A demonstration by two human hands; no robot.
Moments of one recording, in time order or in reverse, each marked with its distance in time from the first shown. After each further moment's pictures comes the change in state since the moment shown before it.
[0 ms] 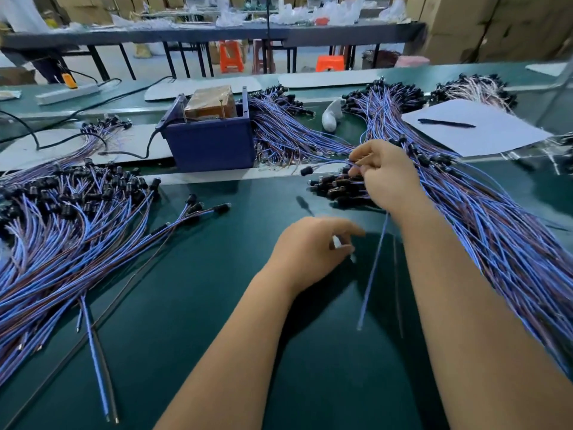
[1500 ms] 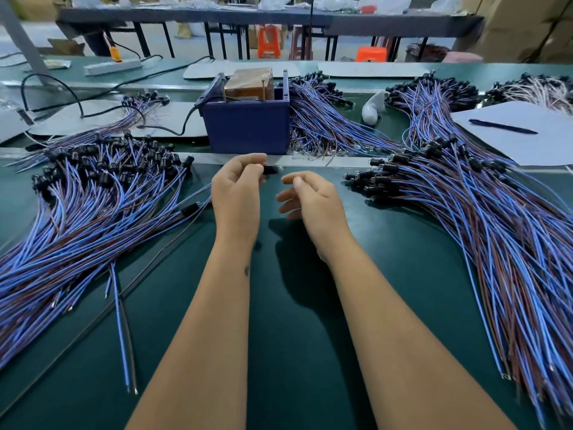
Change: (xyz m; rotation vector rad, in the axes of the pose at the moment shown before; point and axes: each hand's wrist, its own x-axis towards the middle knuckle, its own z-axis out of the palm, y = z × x) left_hand -0.012 -0.053 -0.075 -0.678 0.872 -0.459; right_hand -0.053 -0.054 0.127 0.600 -0.264 0.103
